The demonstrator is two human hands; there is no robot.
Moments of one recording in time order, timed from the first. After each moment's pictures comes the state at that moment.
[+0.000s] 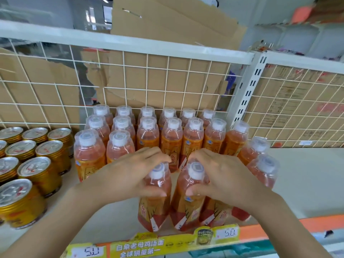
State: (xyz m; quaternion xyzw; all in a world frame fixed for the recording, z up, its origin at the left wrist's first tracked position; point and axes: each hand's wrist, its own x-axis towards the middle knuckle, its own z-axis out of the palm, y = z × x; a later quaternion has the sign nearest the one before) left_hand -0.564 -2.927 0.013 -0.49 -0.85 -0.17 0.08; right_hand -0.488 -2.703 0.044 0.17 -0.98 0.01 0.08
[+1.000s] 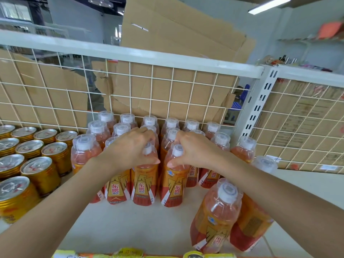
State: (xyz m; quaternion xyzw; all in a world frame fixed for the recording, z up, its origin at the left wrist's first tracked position) left_hand -0.614 -2.892 0.033 -0.29 -0.94 -0.13 0.11; right_hand -0.595 -2.703 0.056 0.16 -0.99 0.06 0.02
